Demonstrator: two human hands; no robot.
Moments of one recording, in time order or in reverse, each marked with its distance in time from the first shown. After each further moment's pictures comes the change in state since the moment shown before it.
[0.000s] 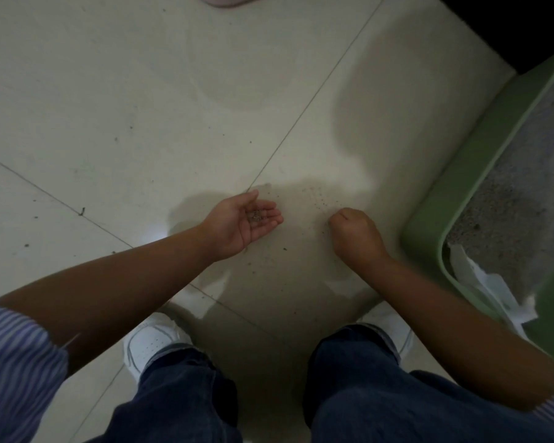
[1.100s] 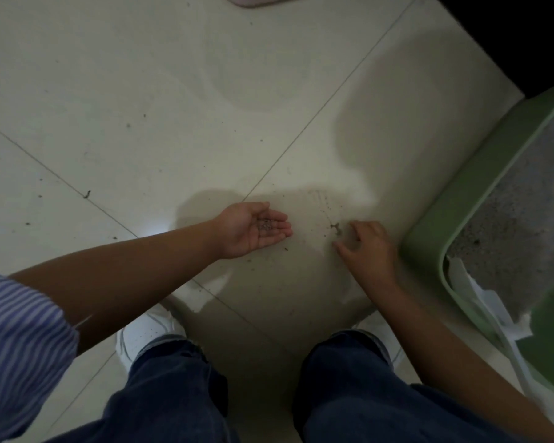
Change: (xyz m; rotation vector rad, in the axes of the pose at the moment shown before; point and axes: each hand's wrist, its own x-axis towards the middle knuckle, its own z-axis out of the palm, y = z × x) left_hand 0.002 -0.008 0.000 0.053 -0.008 -0.108; right_hand -0.021 -0.003 -0.018 0.316 -0.057 0.471
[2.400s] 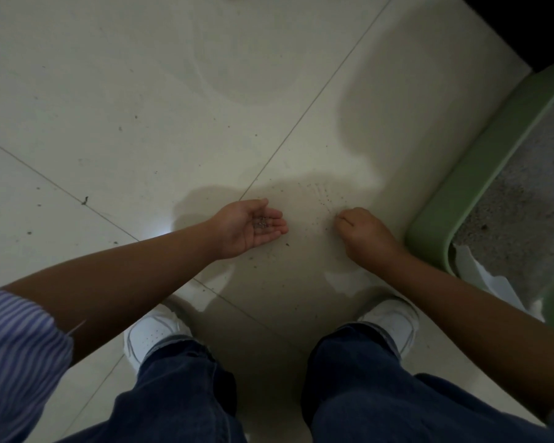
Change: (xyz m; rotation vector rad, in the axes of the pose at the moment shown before) left_hand 0.002 -0.001 -0.002 0.043 0.031 0.001; right_hand 0.027 0.014 0.006 -0.337 0.005 -0.744
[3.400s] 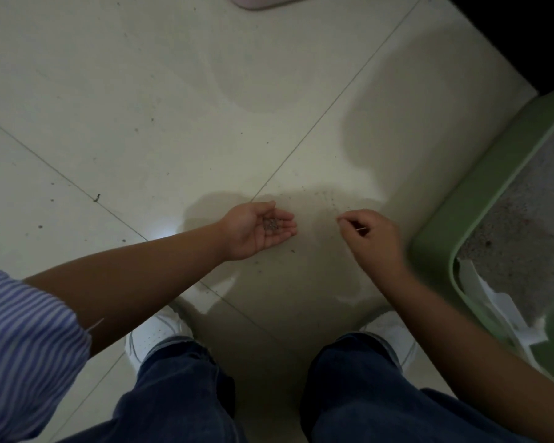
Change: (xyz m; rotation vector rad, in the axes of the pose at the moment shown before) left_hand -0.006 0.003 0.003 -0.072 -0.035 0.018; right_hand 0.013 -0.041 -0.046 0.626 0.187 0.677
